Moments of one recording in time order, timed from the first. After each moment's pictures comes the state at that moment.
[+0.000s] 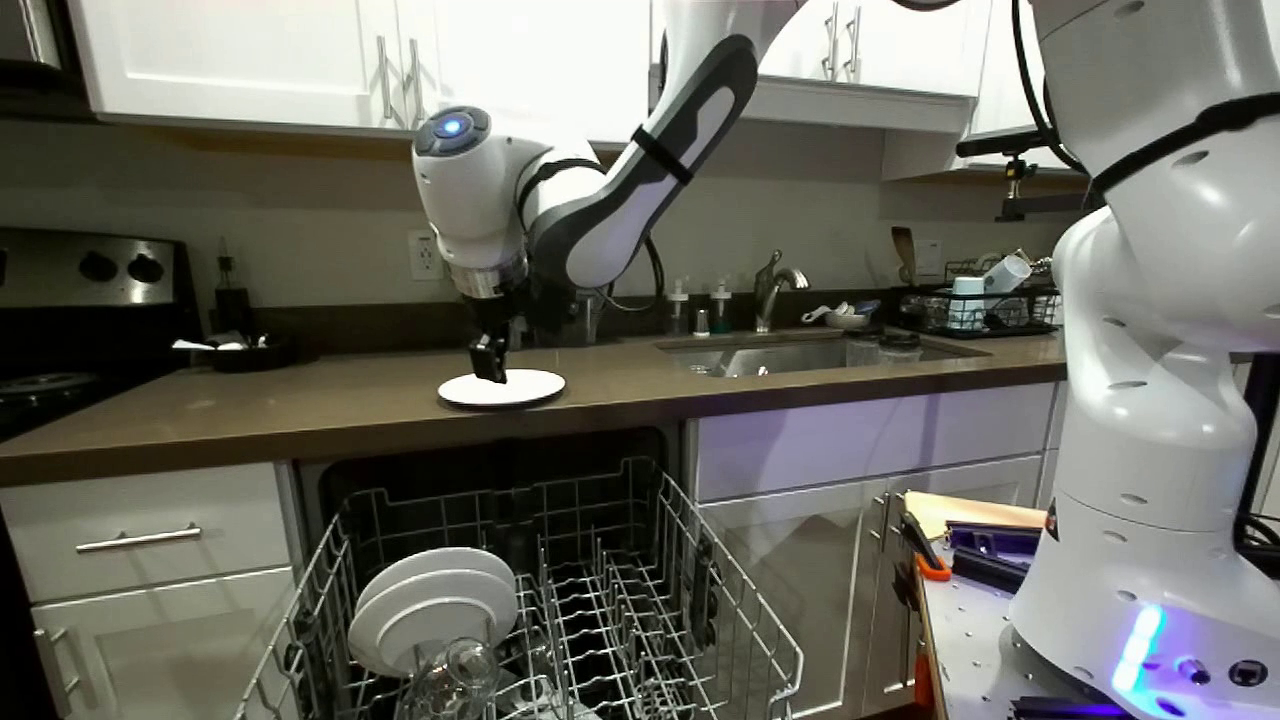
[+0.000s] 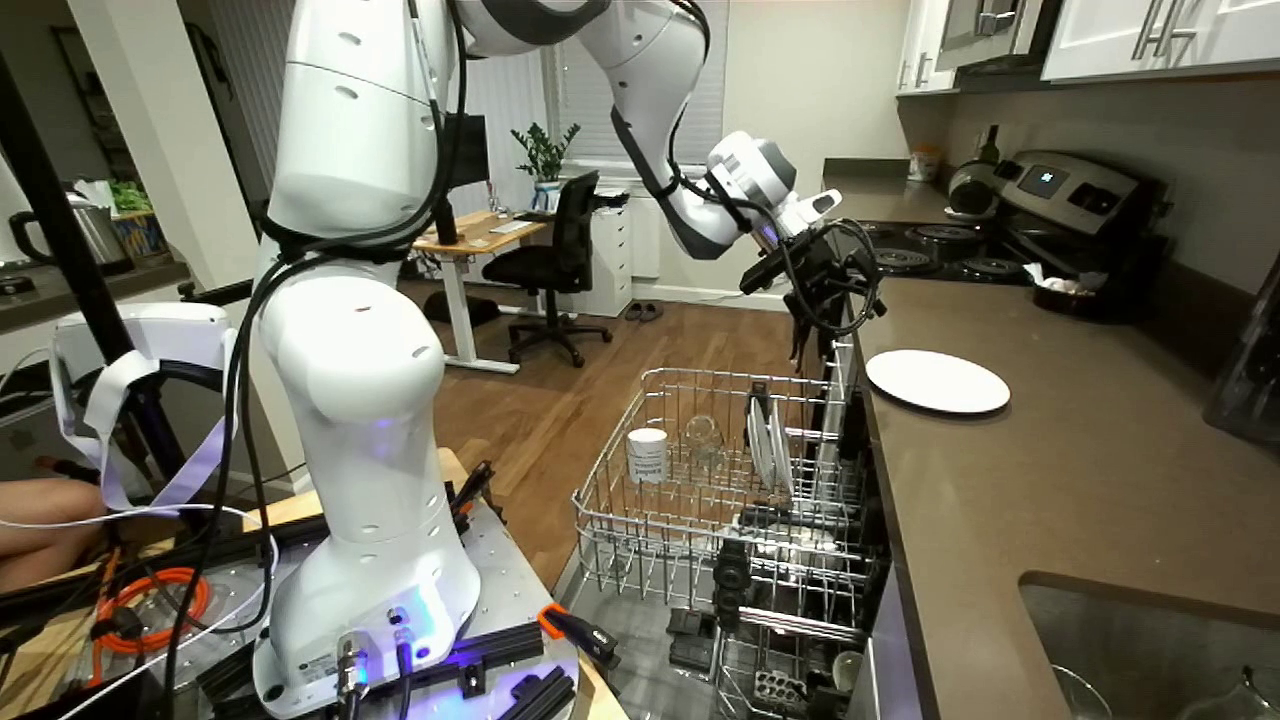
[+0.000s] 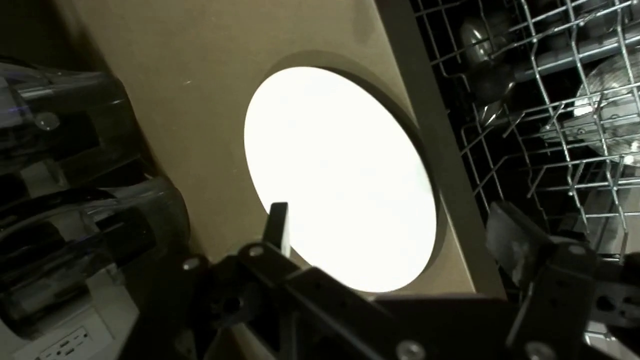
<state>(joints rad) 0.11 0.34 -0.06 -1.94 -1.05 2.34 0.59</state>
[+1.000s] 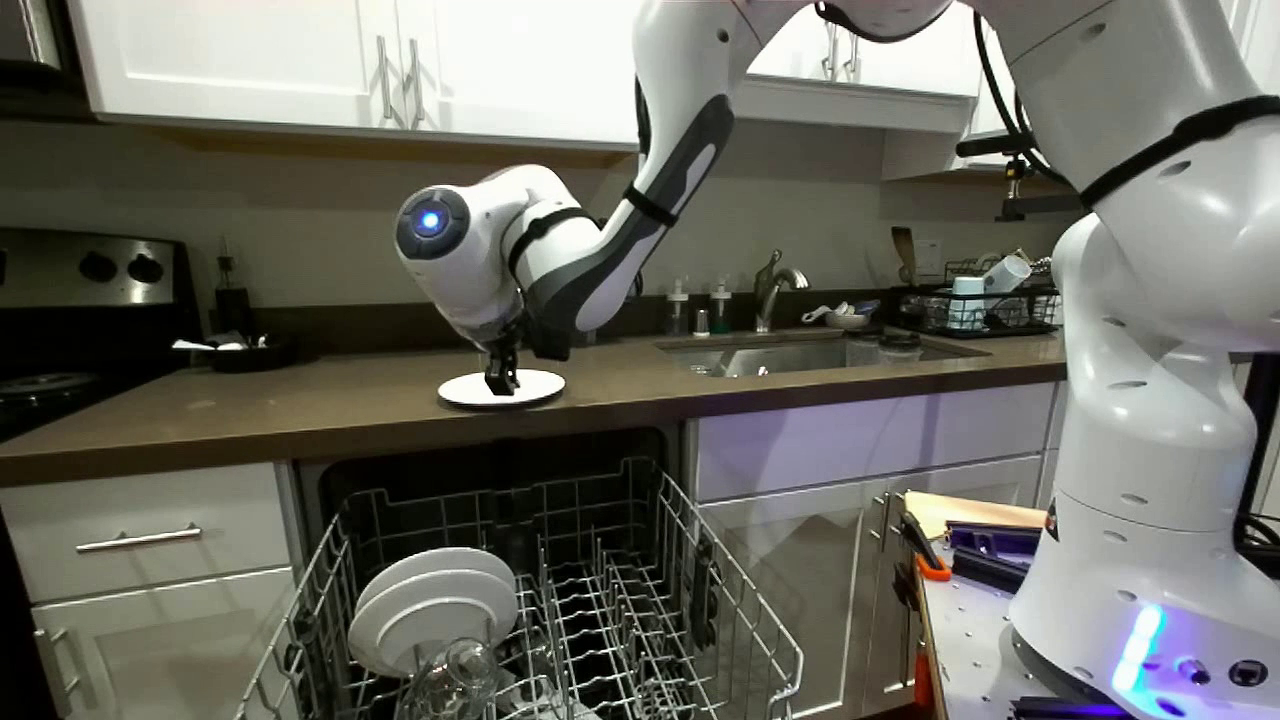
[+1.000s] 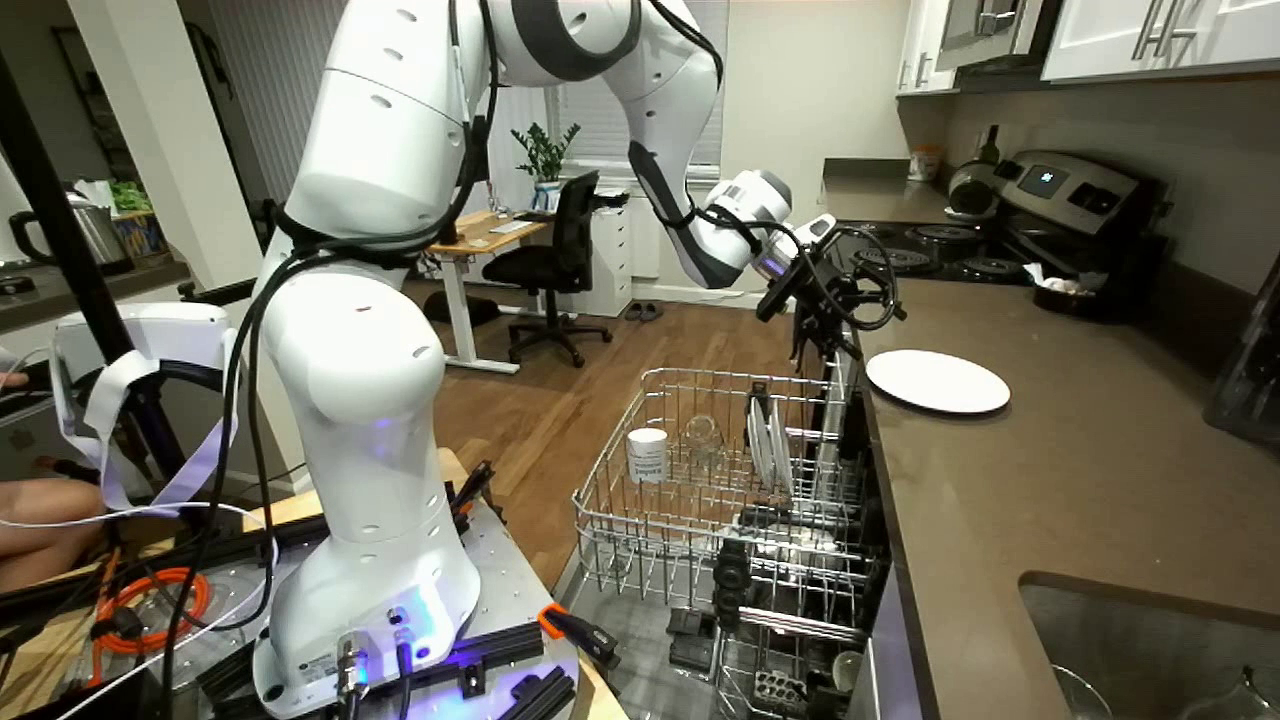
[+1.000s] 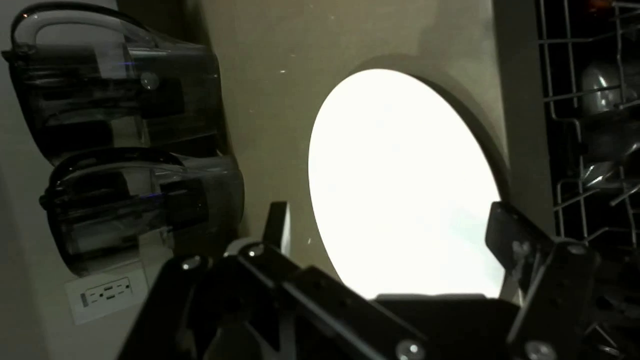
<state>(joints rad) 0.11 0.46 -0.03 -1.87 -1.33 2.17 0.65</state>
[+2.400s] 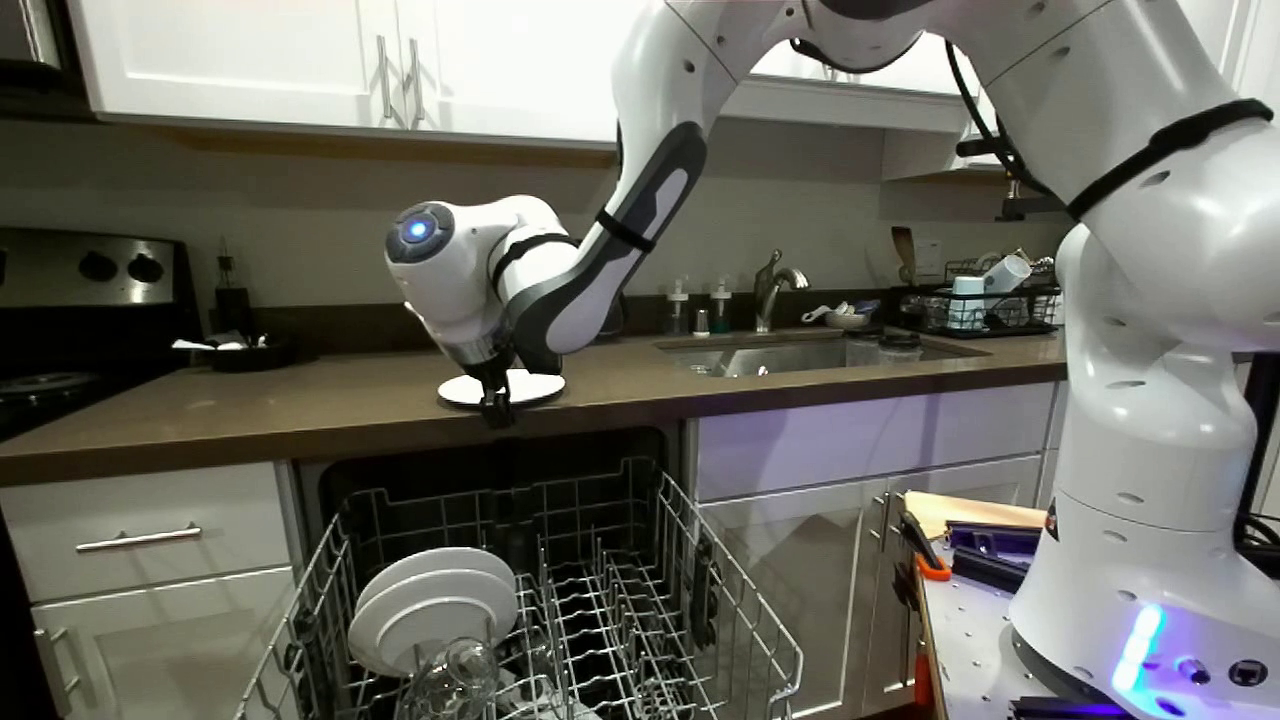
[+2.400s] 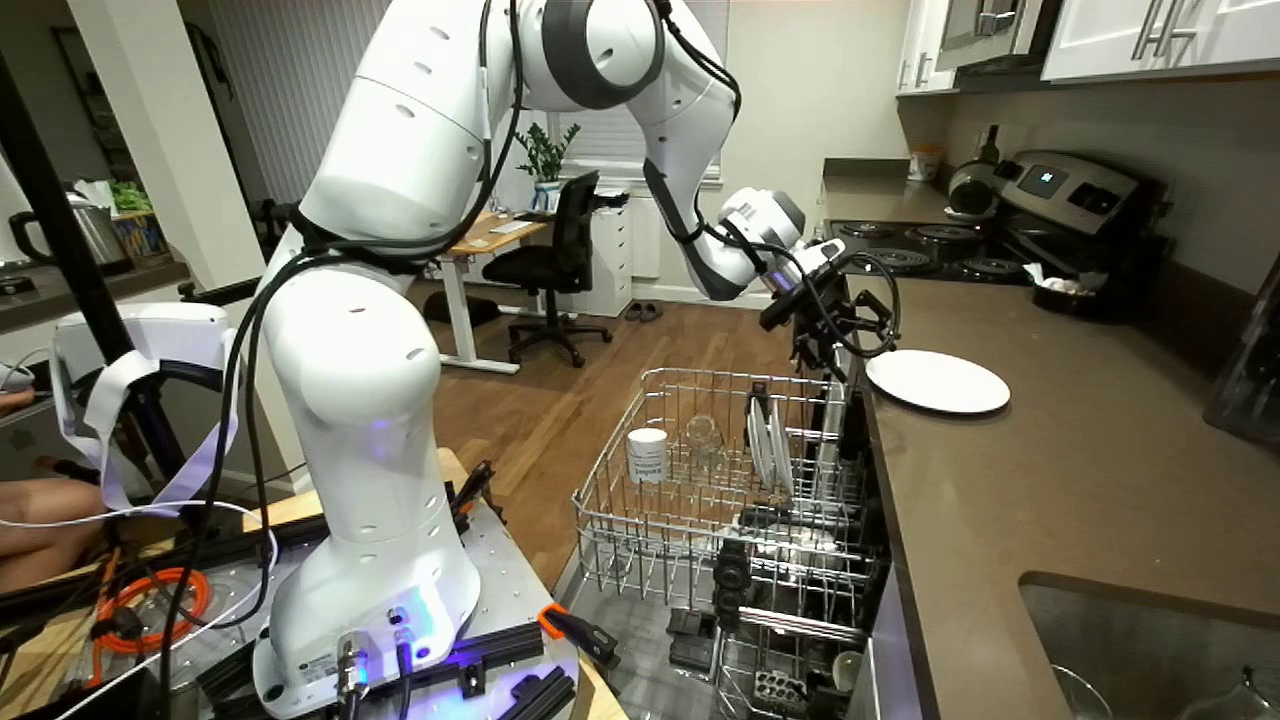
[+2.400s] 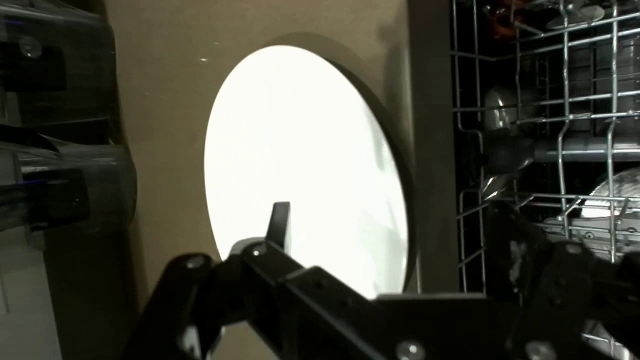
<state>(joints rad) 0.07 0.56 -0.01 -1.79 -1.15 2.25 0.41</state>
